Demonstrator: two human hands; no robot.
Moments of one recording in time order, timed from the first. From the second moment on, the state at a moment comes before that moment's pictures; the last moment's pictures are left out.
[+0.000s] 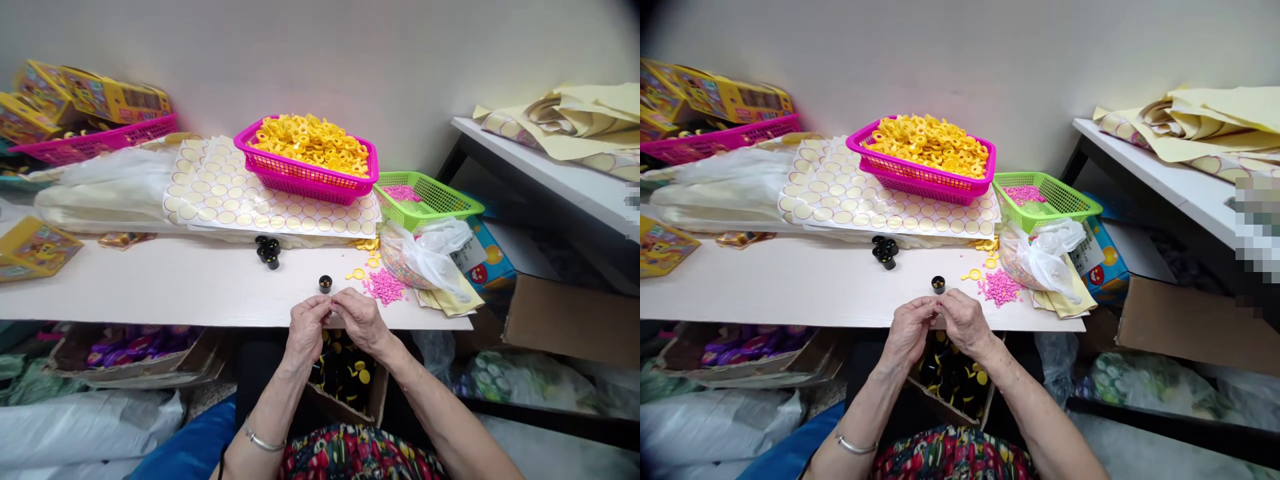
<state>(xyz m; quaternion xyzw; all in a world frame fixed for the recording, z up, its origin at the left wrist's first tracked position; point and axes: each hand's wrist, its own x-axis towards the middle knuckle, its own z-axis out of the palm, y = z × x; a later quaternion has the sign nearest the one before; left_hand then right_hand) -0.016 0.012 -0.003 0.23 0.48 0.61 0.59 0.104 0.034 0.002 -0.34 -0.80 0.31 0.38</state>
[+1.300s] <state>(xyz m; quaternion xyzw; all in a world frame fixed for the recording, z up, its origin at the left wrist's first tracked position) -0.008 0.000 -0.006 0.42 0.44 0.60 0.52 0.106 0.014 0.000 -0.30 -0.17 0.81 0.47</state>
